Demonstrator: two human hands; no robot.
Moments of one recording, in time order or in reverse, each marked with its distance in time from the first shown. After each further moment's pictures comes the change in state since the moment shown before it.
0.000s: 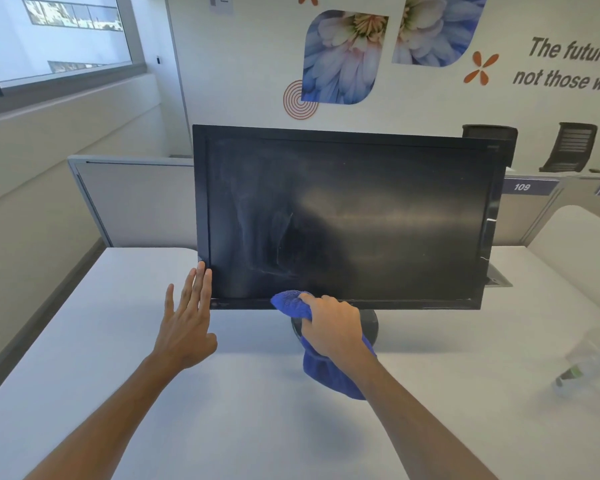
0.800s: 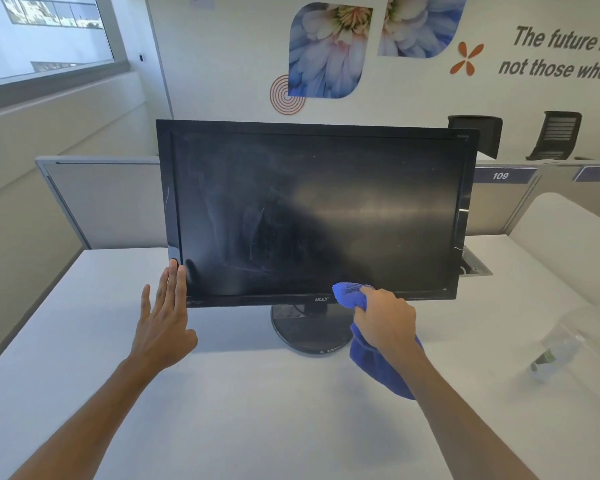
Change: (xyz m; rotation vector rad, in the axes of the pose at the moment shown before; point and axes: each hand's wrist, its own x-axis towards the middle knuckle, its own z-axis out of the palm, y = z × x) left_hand -0.002 0.021 -0.005 -0.085 0.033 -0.035; right_hand -0.020 0.121 -0.030 -0.083 0.054 0.321
